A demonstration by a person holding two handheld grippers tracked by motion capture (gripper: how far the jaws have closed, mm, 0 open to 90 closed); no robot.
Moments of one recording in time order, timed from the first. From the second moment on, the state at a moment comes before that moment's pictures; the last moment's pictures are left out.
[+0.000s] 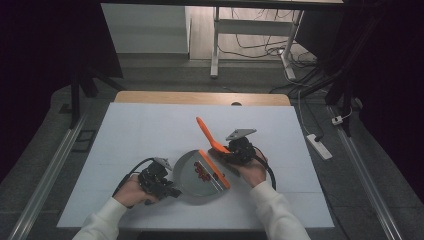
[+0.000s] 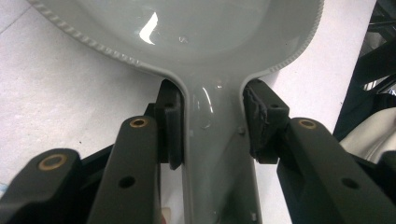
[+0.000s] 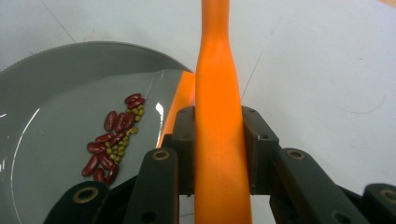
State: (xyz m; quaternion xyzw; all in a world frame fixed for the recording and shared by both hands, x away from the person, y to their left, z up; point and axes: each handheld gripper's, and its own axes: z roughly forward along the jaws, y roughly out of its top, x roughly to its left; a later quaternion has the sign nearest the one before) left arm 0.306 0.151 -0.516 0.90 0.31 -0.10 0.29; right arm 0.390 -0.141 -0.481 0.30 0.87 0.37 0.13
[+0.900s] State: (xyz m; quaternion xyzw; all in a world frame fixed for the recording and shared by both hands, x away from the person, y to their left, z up) left arm 0.307 0.150 -0.517 0.90 0.31 -0.10 0.29; right arm 0.371 -0.131 -0.465 0.29 0.85 0.44 0.08
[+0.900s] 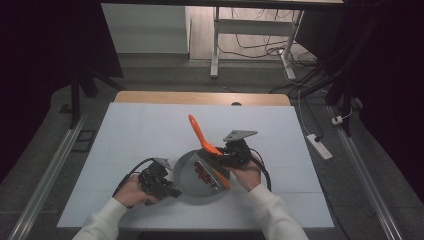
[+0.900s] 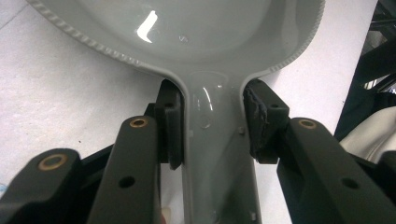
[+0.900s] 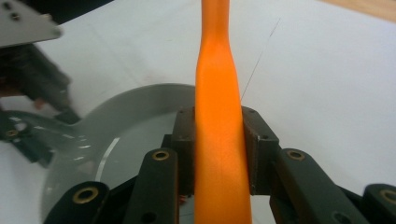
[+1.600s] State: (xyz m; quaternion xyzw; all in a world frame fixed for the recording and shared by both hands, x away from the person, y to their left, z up) left arm 0.305 0.153 -0.516 0.89 0.31 -0.09 0.31; right arm 0.383 -0.168 -0.461 0.31 0.84 0.42 0.13
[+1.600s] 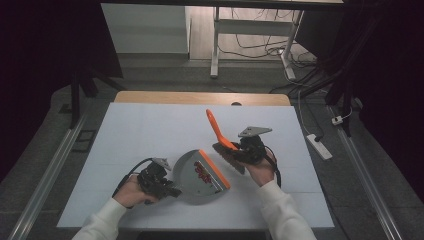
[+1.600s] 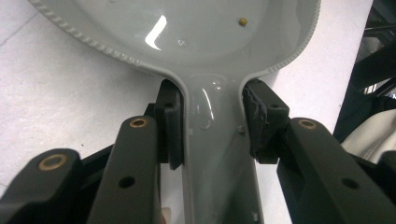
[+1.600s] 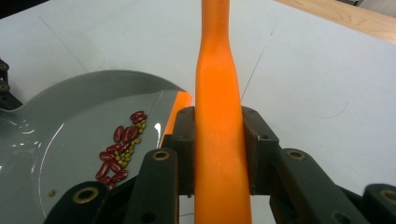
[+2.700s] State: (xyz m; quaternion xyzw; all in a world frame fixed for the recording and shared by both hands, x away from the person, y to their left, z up) left arm 0.281 0.178 -0.492 0.85 0.36 -0.02 0.38; right arm 0.347 -0.201 -0.440 0.31 0.83 0.43 0.16
